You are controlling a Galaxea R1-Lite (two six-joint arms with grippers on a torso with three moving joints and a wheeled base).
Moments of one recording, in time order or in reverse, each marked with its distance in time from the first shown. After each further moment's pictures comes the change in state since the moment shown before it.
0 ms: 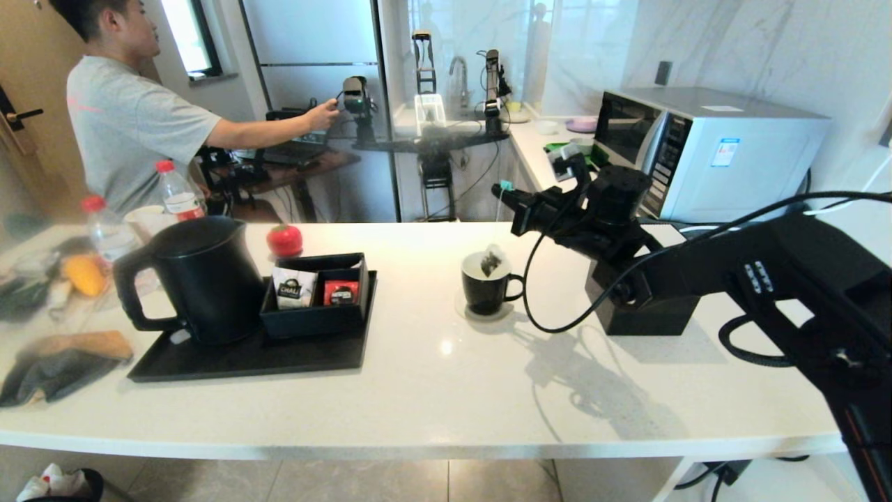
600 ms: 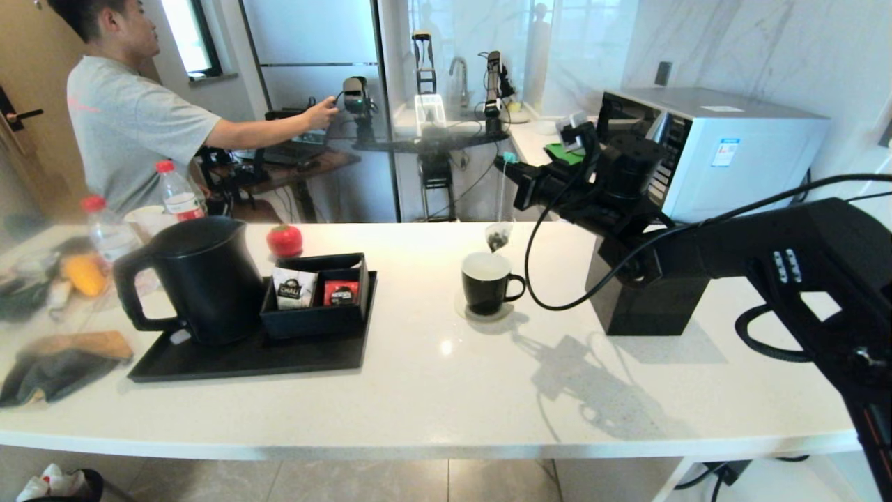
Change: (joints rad) left arm 0.000 0.000 0.000 0.000 0.001 0.000; right arm 0.001 -0.034 -0.090 0.074 -0.001 0.000
